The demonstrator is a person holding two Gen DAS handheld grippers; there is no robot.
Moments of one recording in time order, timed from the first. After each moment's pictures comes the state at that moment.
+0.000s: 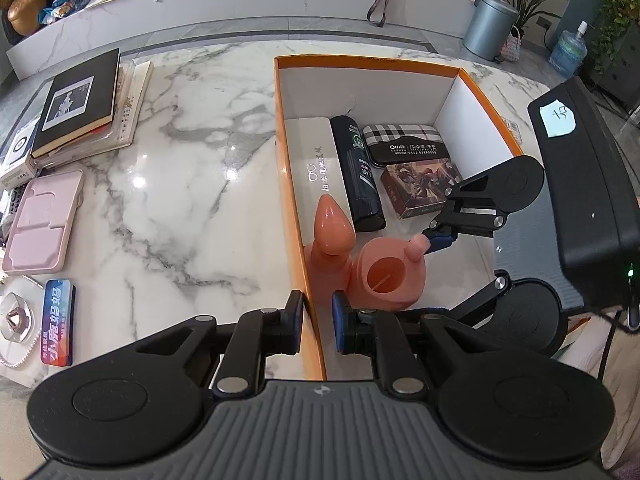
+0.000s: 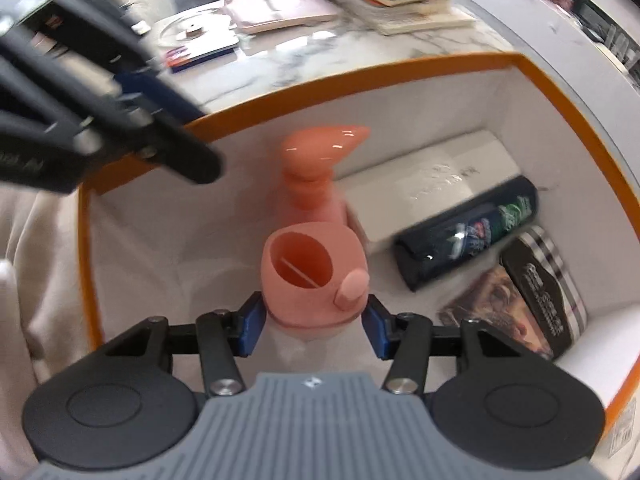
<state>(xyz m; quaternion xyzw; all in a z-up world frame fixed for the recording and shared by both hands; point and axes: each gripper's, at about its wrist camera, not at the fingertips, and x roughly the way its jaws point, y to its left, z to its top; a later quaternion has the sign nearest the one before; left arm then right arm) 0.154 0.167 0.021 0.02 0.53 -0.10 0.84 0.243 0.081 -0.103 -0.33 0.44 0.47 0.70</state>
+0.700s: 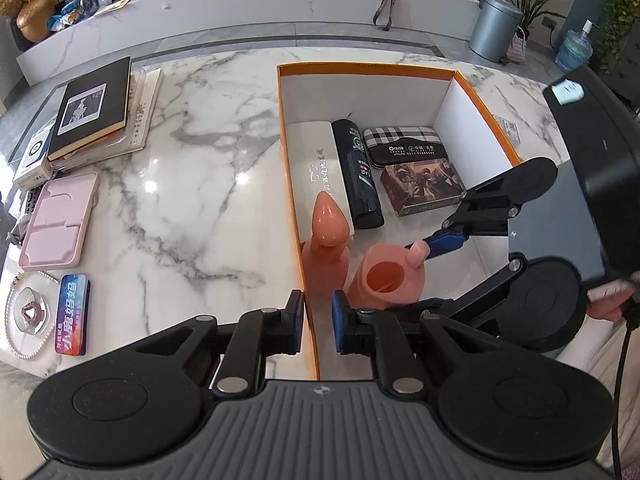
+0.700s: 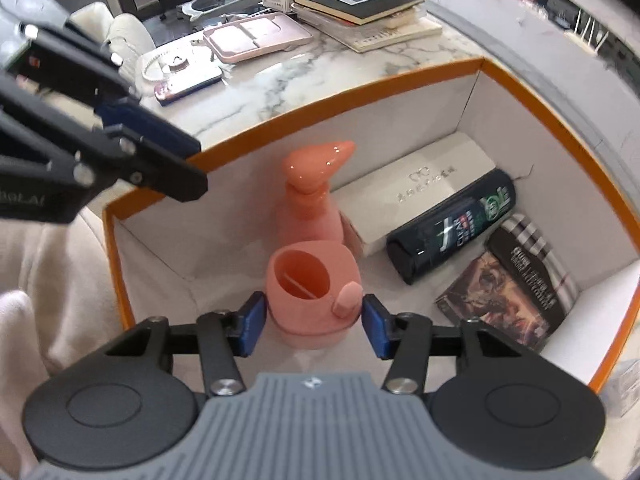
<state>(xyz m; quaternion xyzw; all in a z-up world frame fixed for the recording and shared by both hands) 0.141 0.163 0.034 0.03 0.52 -0.09 0.85 0.241 0.065 -0.084 -0.23 0.47 0.45 0.72</state>
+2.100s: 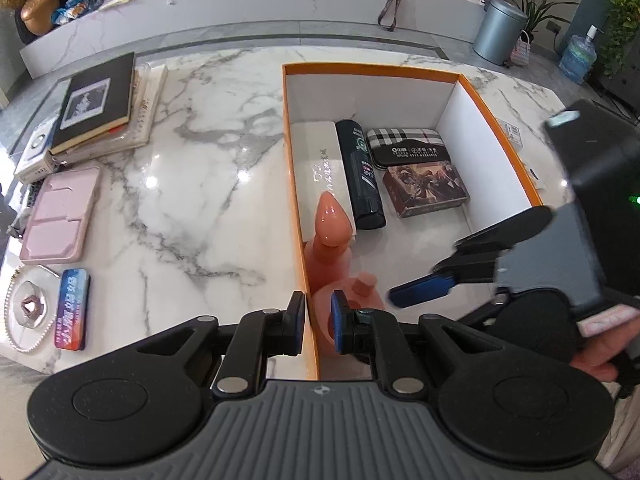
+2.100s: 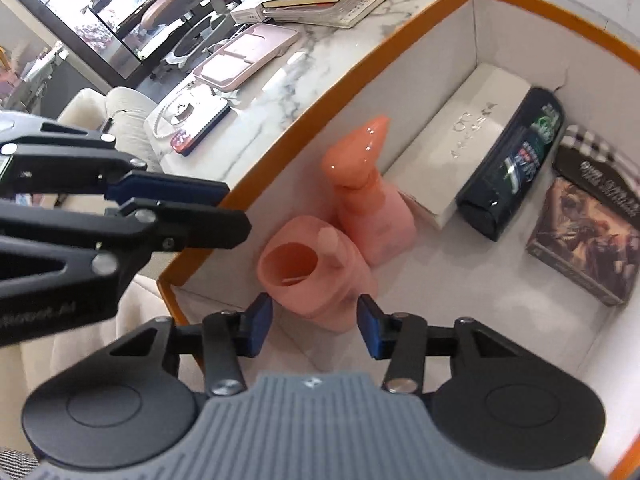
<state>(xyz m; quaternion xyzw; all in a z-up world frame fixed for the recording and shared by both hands) 0.139 0.164 0.038 0.02 0.52 -0.08 0.85 0.236 0.075 -0.088 -0.09 0.54 0.43 0.72</state>
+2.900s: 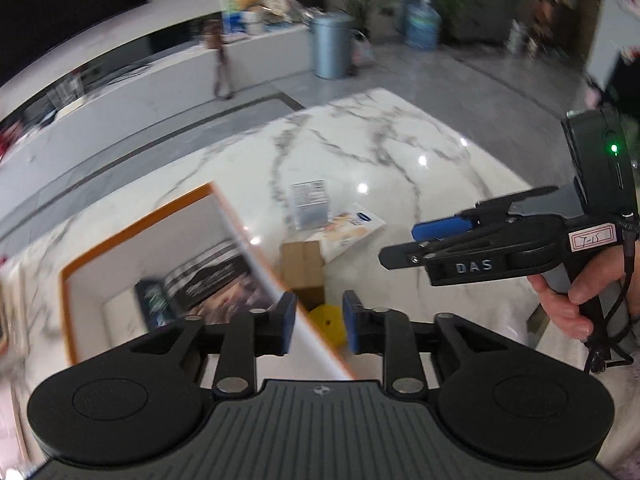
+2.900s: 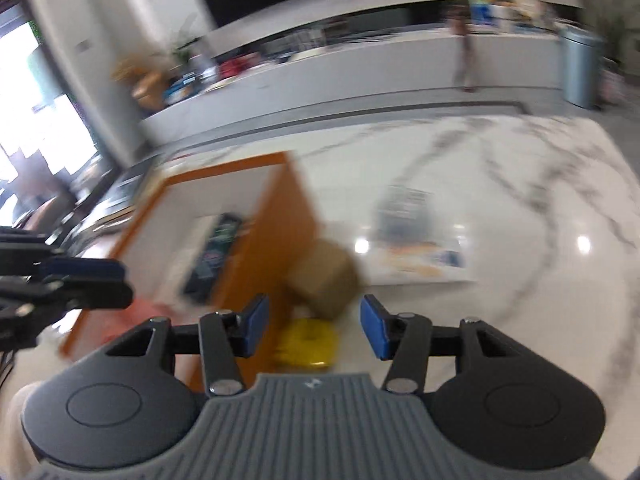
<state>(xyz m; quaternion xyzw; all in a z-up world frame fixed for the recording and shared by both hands) 0.161 -0.025 0.065 0.18 0.41 -0.28 0.85 0.219 -0.187 -0.051 0.11 0.39 0.16 0.90</state>
